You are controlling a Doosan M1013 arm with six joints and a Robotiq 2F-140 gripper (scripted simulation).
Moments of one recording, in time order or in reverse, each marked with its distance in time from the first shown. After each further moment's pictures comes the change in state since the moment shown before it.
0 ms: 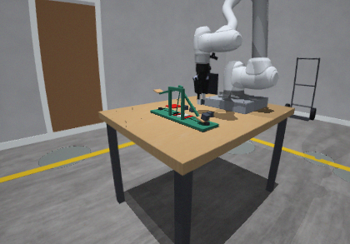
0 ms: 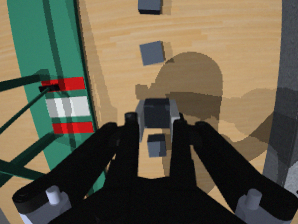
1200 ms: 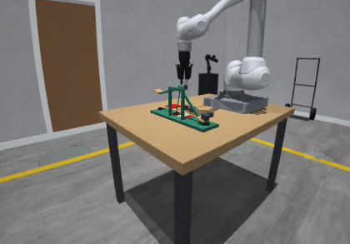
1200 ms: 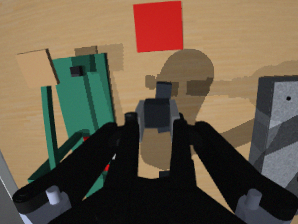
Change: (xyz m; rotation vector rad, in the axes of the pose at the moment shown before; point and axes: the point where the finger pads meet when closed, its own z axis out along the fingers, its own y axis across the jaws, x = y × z) arm 0.146 -0.018 -0.078 0.000 -0.006 -0.003
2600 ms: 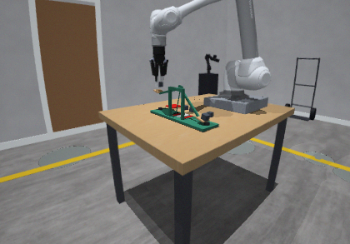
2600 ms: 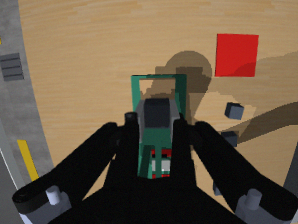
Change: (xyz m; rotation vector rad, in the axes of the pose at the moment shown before) arm 0.047 -0.165 -0.027 0.000 0.005 -0.043
